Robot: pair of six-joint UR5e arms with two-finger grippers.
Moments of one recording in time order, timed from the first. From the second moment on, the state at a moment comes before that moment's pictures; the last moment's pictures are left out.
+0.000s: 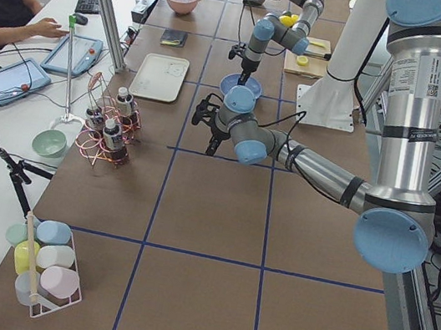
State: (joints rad) left arm -0.93 -1.46 -1.96 -2.25 -2.13 -0.85; right arm 0.37 -0.79 1.52 -1.49 1.67 1.58
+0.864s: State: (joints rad) left arm -0.93 -1.47 -1.96 -2.25 -2.13 -0.85; right arm 0.37 -0.79 1.50 -1.50 1.67 1.57
